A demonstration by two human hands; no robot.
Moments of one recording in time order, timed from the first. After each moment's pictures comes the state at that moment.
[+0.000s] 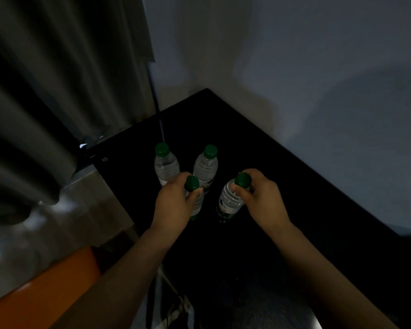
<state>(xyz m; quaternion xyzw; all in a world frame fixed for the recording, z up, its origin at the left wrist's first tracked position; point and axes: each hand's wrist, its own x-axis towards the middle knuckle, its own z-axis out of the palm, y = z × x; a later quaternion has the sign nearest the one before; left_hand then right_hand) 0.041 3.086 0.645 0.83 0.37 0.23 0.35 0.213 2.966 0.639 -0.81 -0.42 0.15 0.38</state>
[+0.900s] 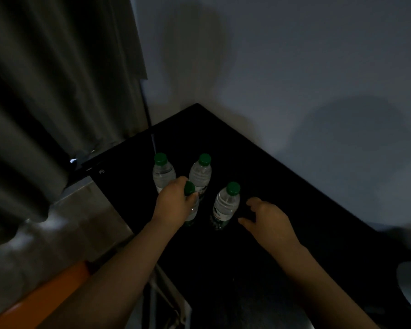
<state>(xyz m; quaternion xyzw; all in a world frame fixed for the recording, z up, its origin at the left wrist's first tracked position) 0.041 3.094 0.665 0.86 0.36 0.14 0.34 0.180 2.917 0.676 -0.89 -0.42 0.14 0.12</state>
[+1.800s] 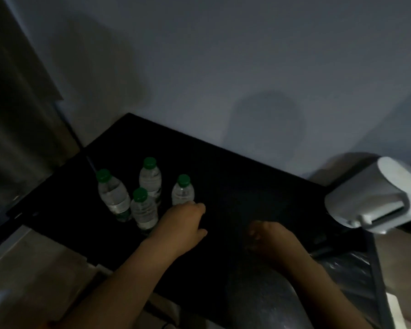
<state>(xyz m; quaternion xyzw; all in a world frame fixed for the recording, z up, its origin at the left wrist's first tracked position) 0.049 3.013 0.719 0.97 0.04 -0.11 0.23 0.129 2.807 0.705 -0.94 -0.24 0.24 0.05</state>
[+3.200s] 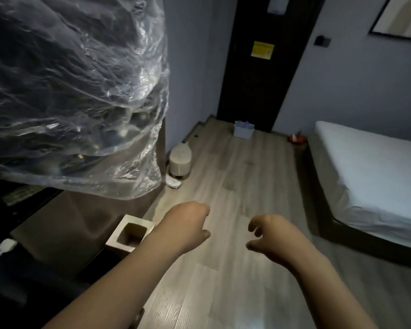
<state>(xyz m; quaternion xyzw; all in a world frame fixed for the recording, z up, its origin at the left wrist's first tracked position) -0.024 2.332 0.788 0.71 -0.69 -0.11 0.06 -0.216 2.281 0.805 -0.81 0.56 0.08 0.17</state>
